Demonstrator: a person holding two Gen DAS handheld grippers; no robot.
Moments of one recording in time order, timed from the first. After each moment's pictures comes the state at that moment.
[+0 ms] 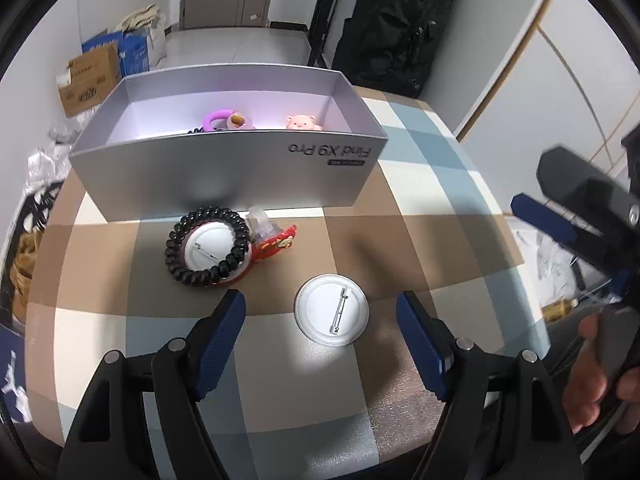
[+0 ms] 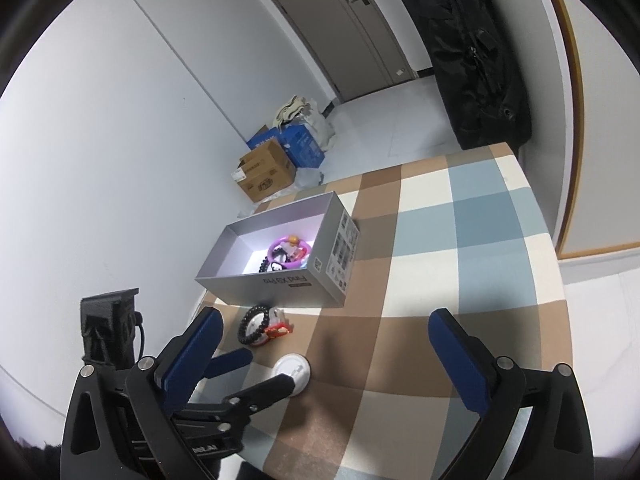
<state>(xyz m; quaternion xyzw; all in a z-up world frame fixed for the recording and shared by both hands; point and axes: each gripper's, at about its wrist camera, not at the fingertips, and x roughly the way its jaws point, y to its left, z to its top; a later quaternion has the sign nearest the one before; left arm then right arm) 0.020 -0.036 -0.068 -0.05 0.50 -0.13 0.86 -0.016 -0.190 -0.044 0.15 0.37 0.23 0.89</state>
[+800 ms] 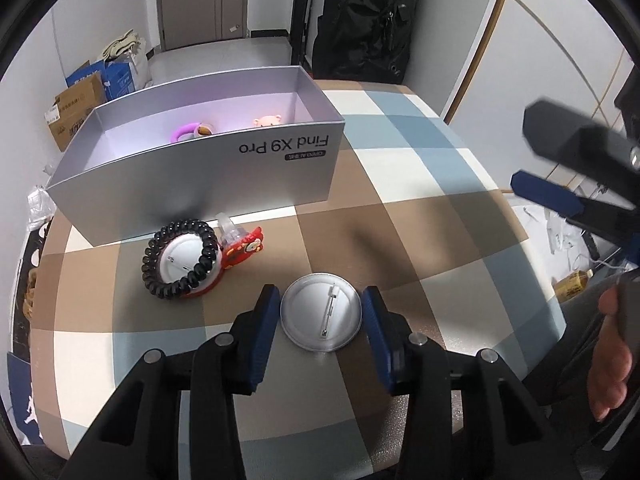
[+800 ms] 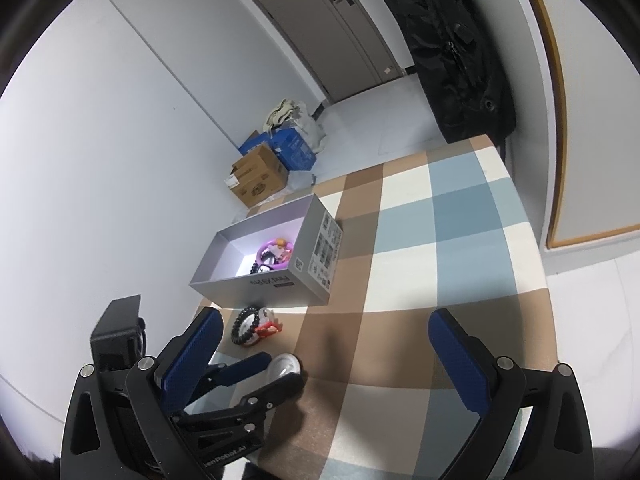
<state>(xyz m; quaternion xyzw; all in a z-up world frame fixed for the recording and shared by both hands) 0.012 -0.049 -0.067 -0.01 0.49 -0.15 0.86 -0.018 -0.207 -0.045 0.18 0.38 0.21 0.88</state>
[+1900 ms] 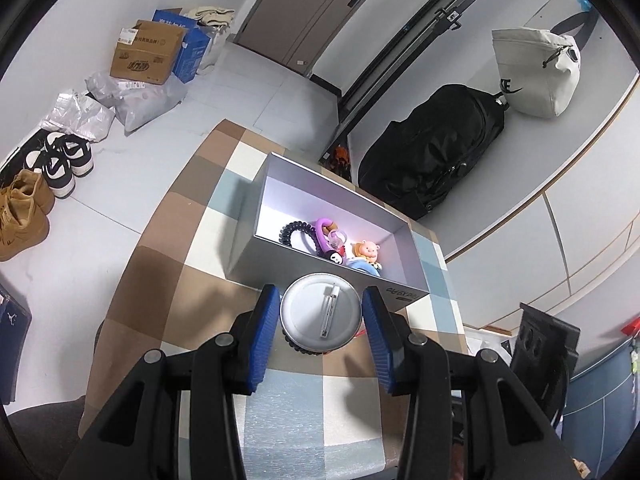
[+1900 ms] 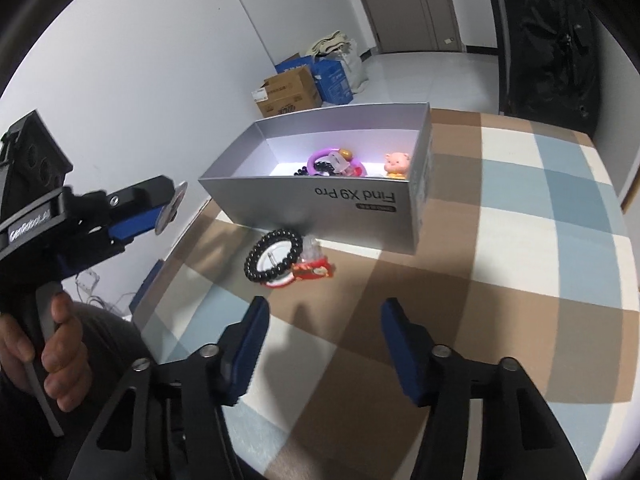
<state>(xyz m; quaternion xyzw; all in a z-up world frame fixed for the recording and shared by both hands) 0.034 0.075 -0.035 -0.27 0.41 -0.12 0.87 -0.011 -0.103 -0.084 0.03 0.44 0.27 0.85</state>
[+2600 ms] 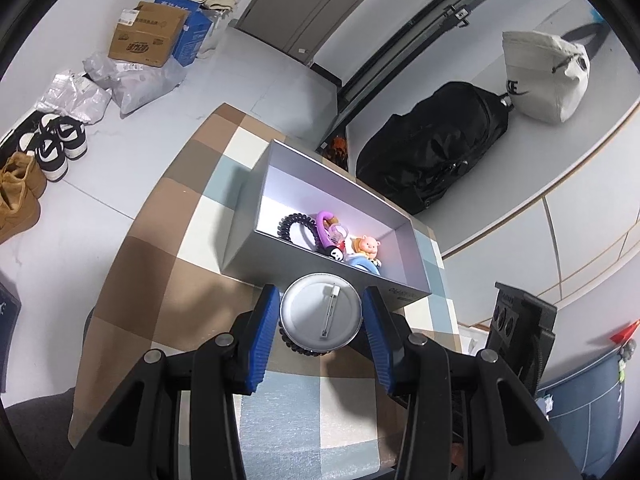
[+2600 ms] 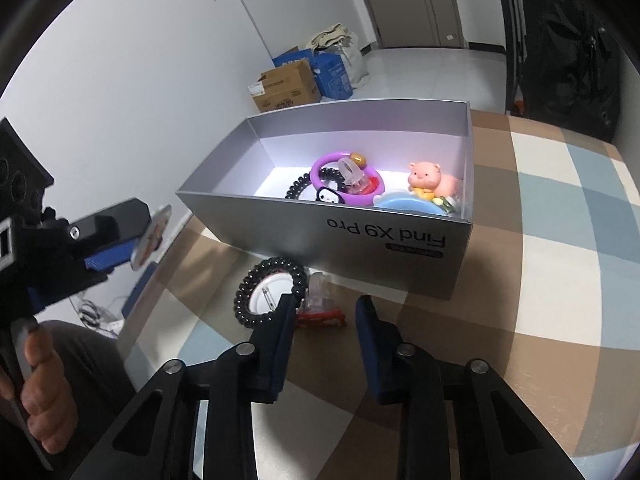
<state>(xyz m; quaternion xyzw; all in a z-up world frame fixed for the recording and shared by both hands) 0.042 0.077 -0.041 -0.28 0.42 -0.13 0.85 0.018 -0.074 -0.098 0.02 0.45 0.27 0.85</state>
